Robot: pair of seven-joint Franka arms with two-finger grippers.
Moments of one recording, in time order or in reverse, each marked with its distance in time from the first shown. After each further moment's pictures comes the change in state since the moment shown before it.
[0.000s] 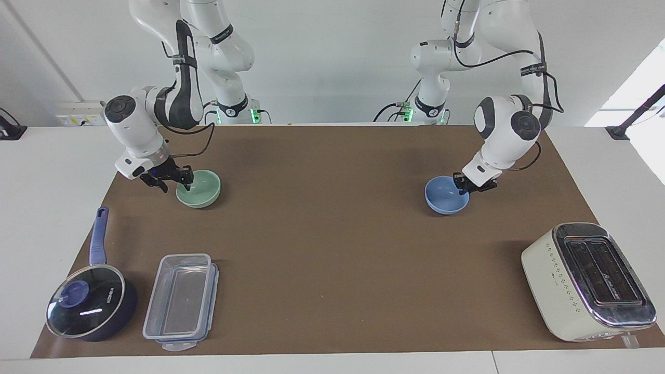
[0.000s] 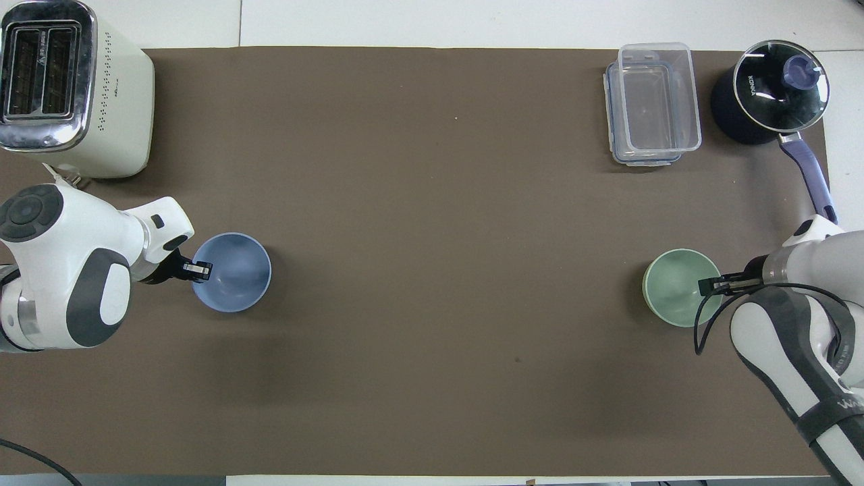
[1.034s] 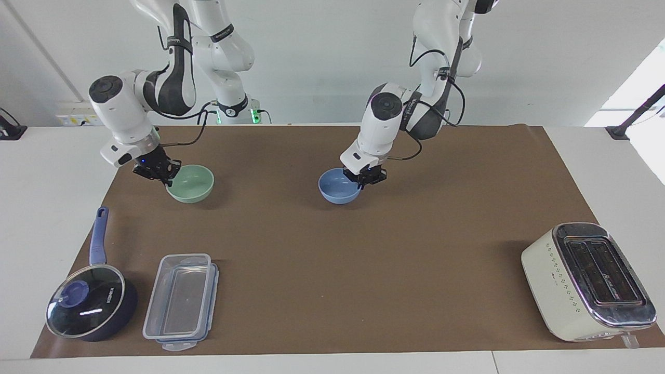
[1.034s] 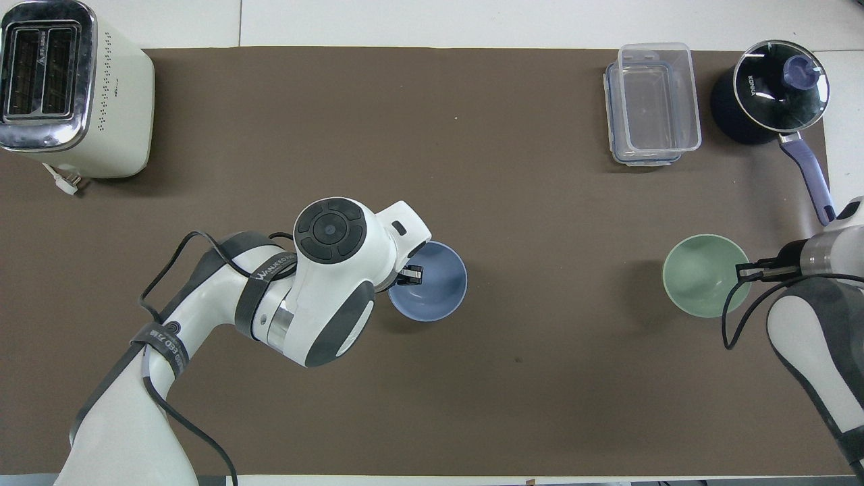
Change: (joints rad) left arm -0.568 0.181 -0.016 0.288 -0.099 -0.023 -0.576; right arm -0.001 -0.074 -0.001 0.118 0.003 -0.125 -0.002
